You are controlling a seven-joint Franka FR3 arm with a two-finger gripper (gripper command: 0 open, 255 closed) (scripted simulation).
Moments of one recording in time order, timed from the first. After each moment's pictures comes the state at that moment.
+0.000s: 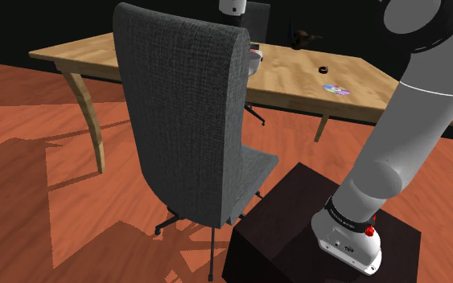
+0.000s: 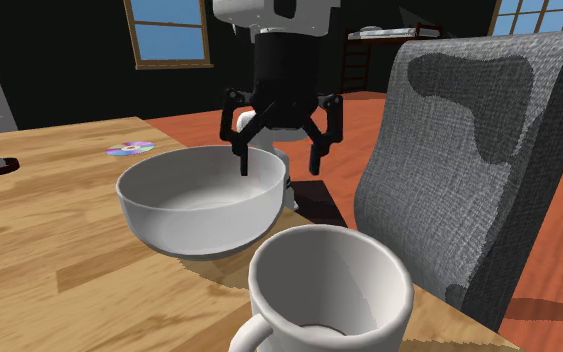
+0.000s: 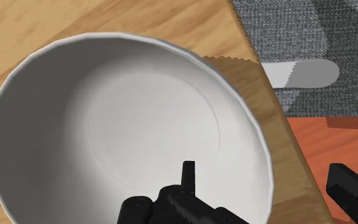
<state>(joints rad) -0.07 0.09 0.05 -1.60 -0.07 1.77 -0.12</state>
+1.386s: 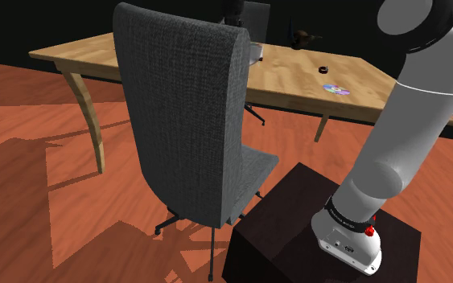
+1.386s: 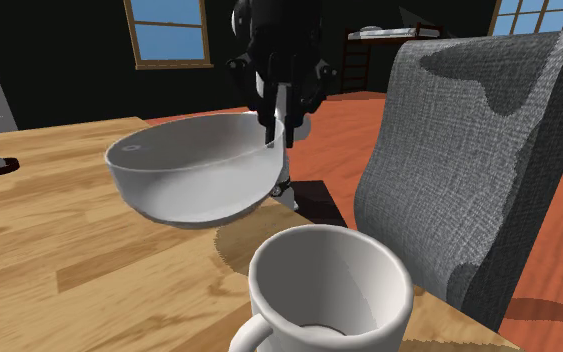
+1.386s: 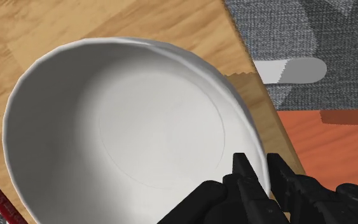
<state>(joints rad) -0.07 0.12 0.05 -1.43 -0.07 1.62 -0.13</state>
